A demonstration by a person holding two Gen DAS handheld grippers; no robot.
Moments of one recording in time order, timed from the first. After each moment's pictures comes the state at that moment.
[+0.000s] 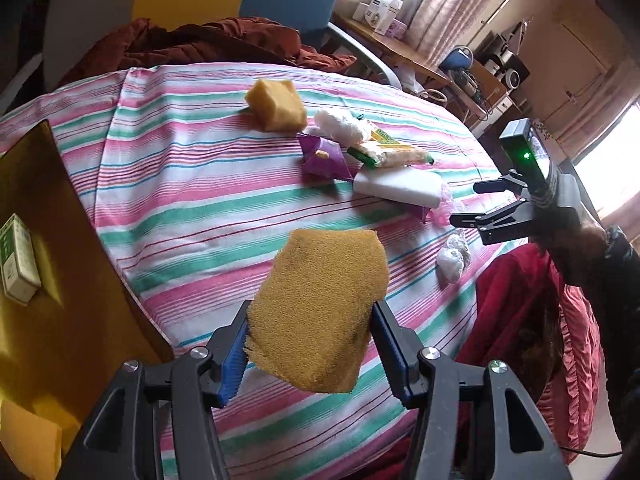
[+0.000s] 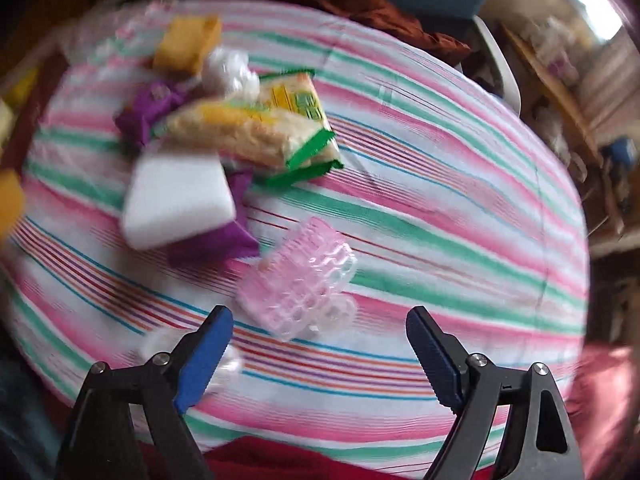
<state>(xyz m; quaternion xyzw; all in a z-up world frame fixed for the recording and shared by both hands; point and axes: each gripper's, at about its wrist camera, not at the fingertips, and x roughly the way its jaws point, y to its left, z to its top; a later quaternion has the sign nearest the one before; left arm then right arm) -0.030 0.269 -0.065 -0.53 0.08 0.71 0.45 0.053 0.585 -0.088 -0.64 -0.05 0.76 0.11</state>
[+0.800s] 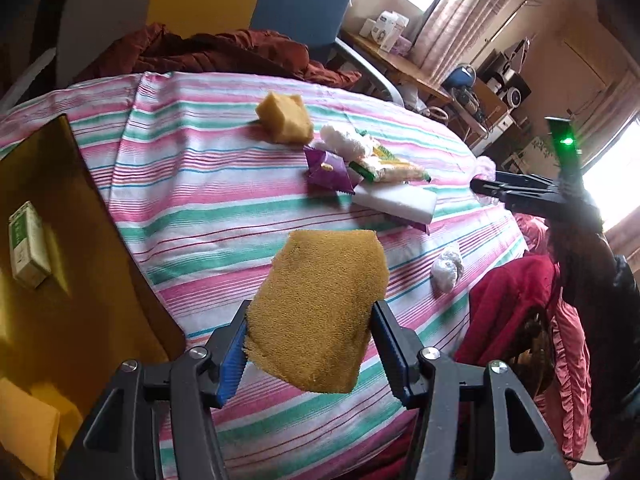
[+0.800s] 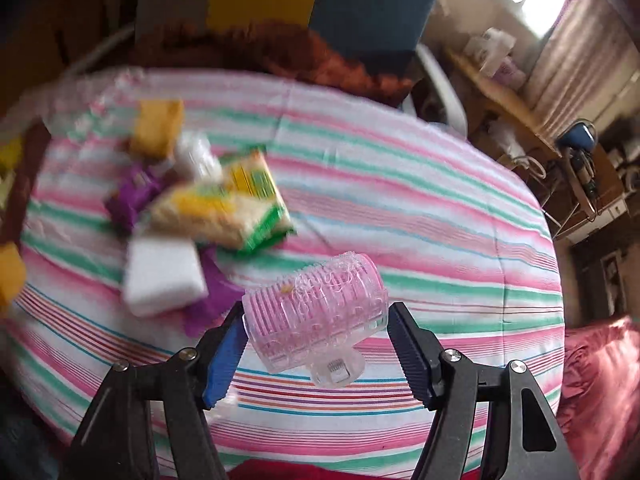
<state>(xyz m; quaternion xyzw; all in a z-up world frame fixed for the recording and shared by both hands) -0.027 0.249 -0.054 -0.52 0.05 0.73 0.45 0.069 0.587 -0.022 -0.53 0.00 0.83 0.18</state>
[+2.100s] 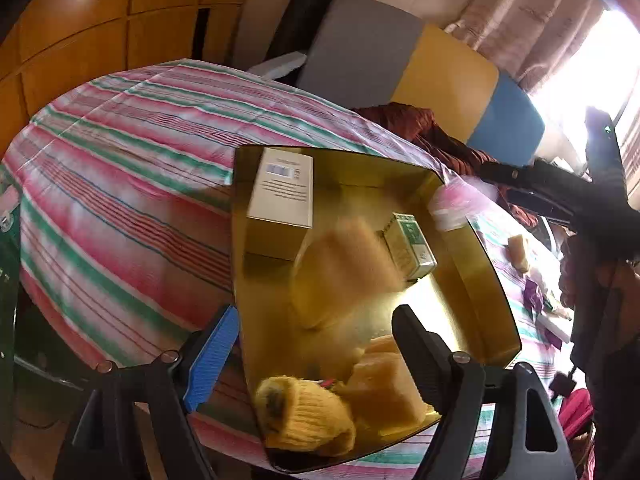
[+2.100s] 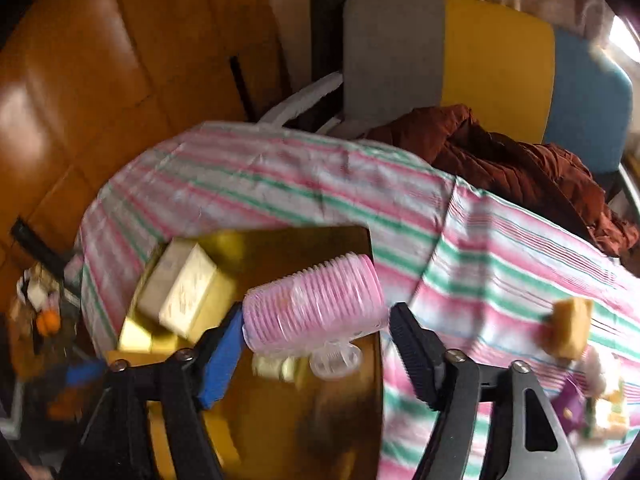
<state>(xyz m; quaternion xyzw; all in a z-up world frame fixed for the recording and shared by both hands) -0.096 -0.030 -0.057 -0.47 -0.09 0.87 0.16 -0.169 0.241 -0.013 -0.44 0.06 0.89 -0.07</state>
